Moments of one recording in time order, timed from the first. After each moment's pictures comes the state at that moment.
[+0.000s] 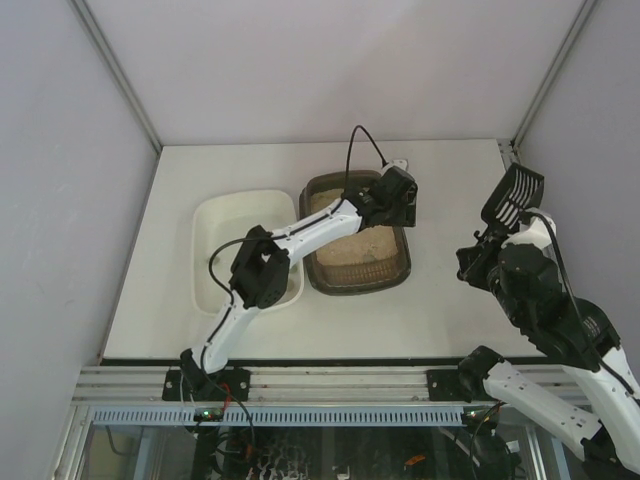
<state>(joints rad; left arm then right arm) -0.89 2.34 2.13 -0.53 -0.19 -0.66 0.64 0.62 1.11 -1.03 0.52 0.74</state>
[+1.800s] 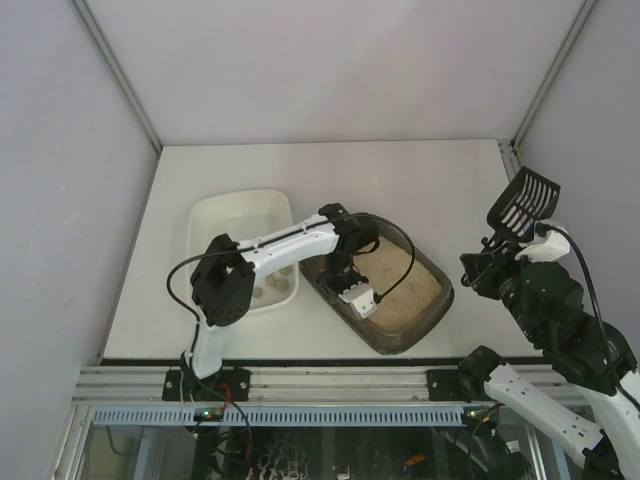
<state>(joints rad) -0.94 2.03 1.72 -1.37 0.42 1.48 0.64 0.49 1.09 -1.00 0.45 0.72</state>
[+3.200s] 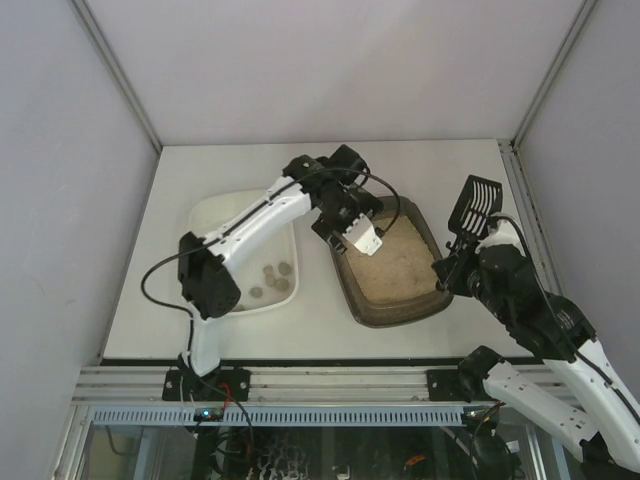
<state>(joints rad) -0.79 2.05 2.05 -1.23 0.22 1.66 0.64 0.59 0.97 -0.95 0.31 0.72</state>
